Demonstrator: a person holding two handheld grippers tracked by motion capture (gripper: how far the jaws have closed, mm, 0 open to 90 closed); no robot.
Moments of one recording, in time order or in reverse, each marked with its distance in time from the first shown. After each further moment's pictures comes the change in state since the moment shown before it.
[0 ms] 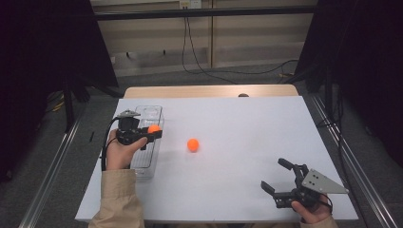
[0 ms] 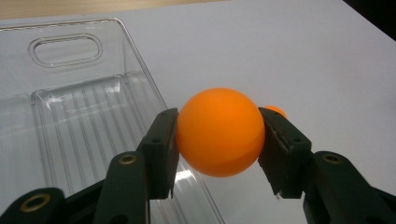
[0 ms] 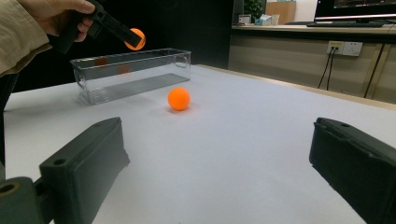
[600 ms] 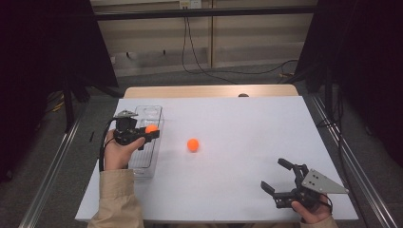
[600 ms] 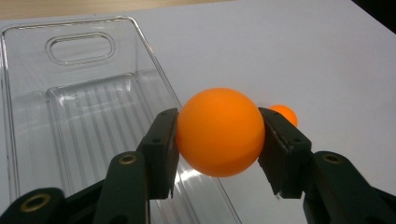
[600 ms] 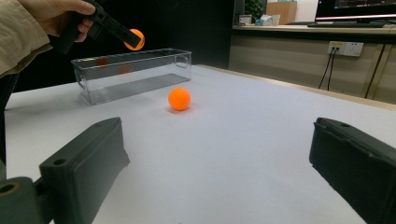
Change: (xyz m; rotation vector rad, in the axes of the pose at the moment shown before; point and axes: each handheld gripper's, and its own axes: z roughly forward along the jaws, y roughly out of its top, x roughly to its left) left arm 0.005 -0.002 -0.003 -0.003 0.022 -0.009; right arm 0.000 0.000 0.000 -0.001 0.002 -0.001
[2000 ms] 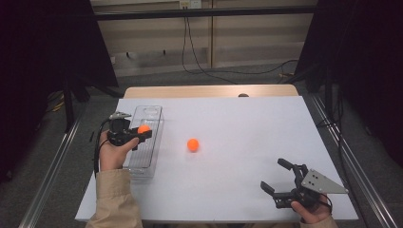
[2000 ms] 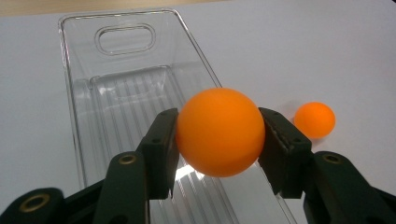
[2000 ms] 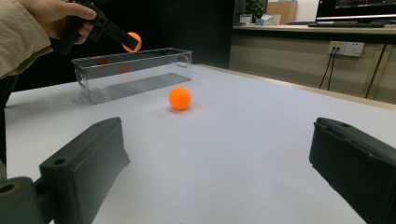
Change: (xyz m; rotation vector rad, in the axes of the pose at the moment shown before) left arm 0.017 -0.007 -0.003 0.001 0.080 -0.013; right arm 0.001 0.000 0.000 0.002 0.001 -0.002
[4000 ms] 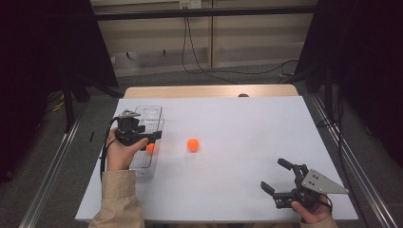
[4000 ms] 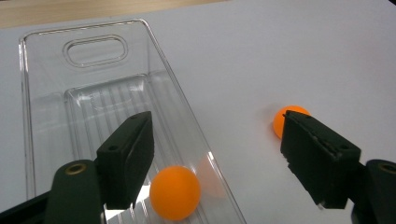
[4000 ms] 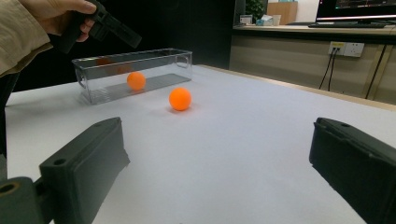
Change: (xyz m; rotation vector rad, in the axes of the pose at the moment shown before) left arm -0.026 0.009 0.005 0.007 -0.010 0.034; right arm 0.000 0.000 0.000 -0.003 0.001 -0.002
